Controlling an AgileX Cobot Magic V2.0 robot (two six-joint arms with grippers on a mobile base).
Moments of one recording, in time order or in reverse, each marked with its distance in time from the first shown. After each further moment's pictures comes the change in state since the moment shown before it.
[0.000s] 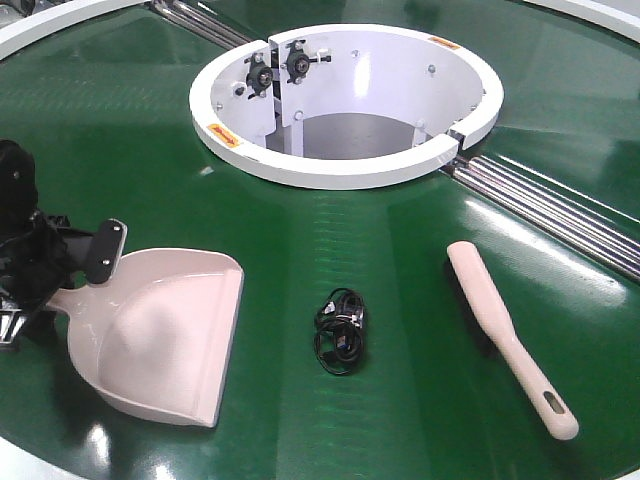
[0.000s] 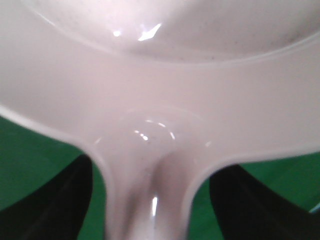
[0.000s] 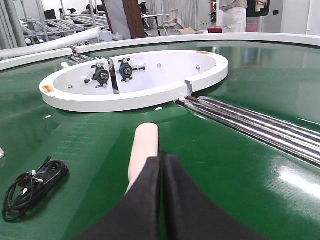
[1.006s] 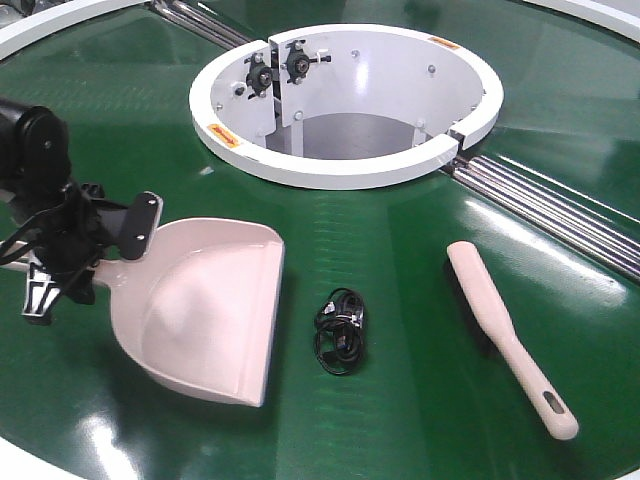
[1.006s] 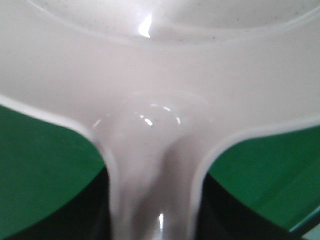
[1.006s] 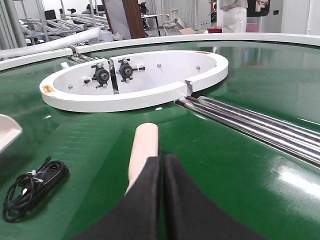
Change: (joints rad) left arm -0.122 -0.035 -0.110 -0.009 0.079 -0.044; right arm 0.000 0.000 0.000 0.001 0.000 0.000
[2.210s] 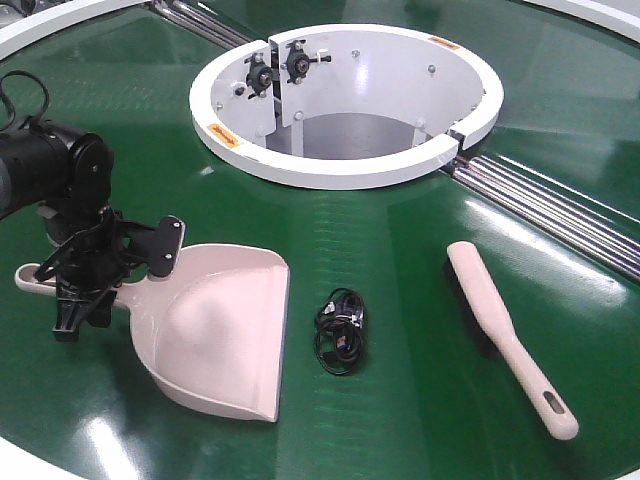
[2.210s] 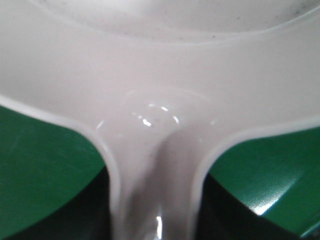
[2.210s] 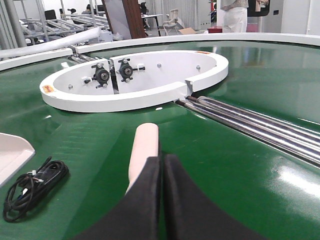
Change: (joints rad) left arm -0.045 0.102 -0.018 0.034 0.036 -0.112; right arm 0.000 0.000 0.000 0.000 0.000 0.000
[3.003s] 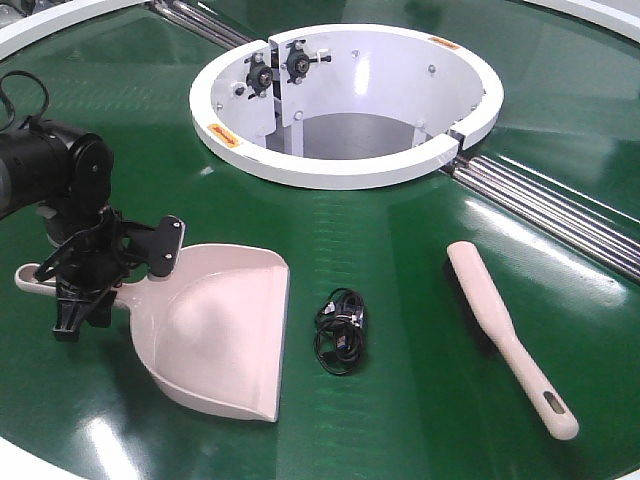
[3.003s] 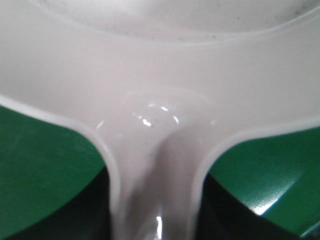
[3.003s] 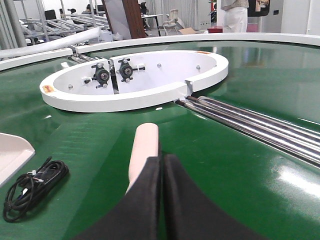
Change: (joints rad) left arm 0.000 0.000 0.000 0.000 0.001 -0.001; right arm 0.000 0.000 0.000 0.000 0.000 0.000
